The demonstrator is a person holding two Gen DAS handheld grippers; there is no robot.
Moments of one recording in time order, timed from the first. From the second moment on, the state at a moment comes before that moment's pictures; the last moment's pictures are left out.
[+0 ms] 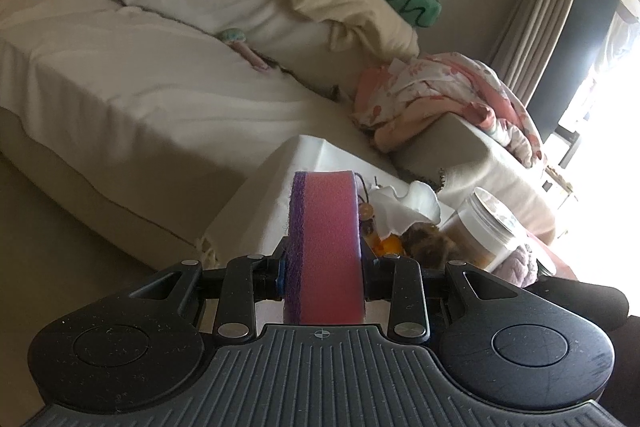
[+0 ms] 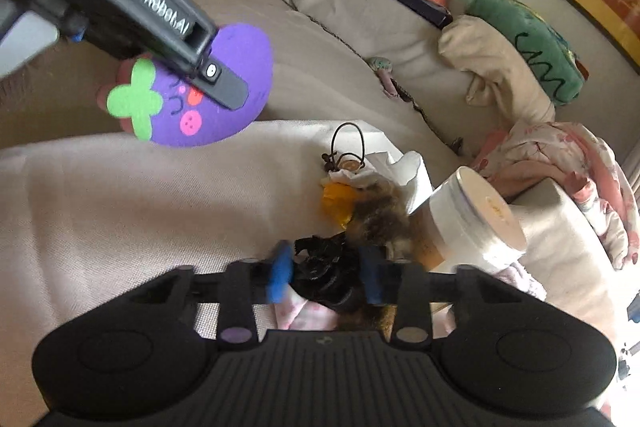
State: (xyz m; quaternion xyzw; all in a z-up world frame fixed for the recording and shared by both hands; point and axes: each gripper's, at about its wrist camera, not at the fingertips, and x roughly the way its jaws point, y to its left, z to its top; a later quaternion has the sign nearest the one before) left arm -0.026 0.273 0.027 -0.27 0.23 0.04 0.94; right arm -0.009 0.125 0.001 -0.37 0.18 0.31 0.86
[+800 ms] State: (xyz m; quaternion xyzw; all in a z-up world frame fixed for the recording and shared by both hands) left arm 0.168 0.155 0.193 -0.18 0.20 -0.14 0.95; right arm 0.071 -0.124 0.202 -0.14 0.09 0.12 0.98
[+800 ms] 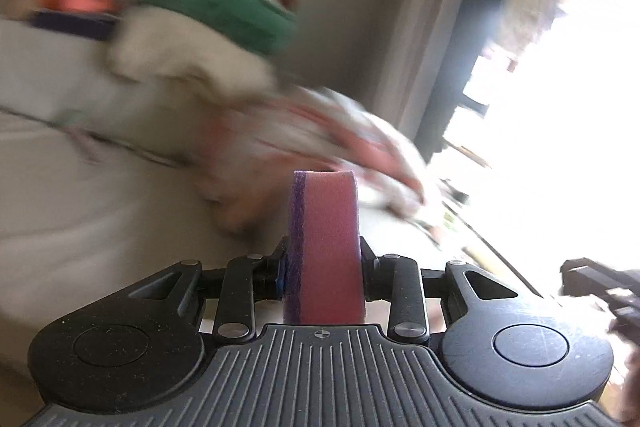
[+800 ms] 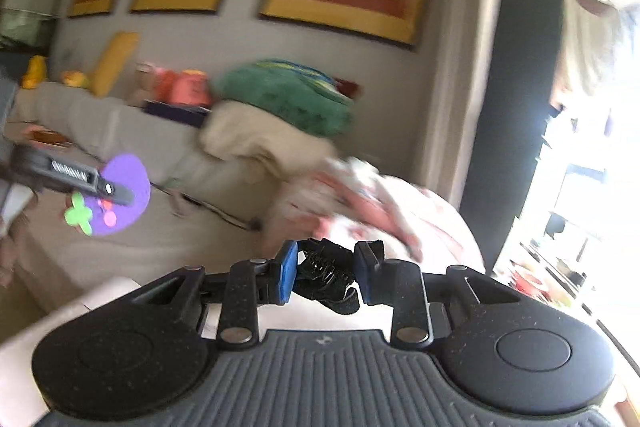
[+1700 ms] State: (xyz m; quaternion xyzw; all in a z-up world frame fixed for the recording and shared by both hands) left arm 0.095 0.128 0.151 -0.11 0.23 -0.14 0.96; right arm 0.015 -0.142 0.059 -0.13 0.19 0.21 0.95
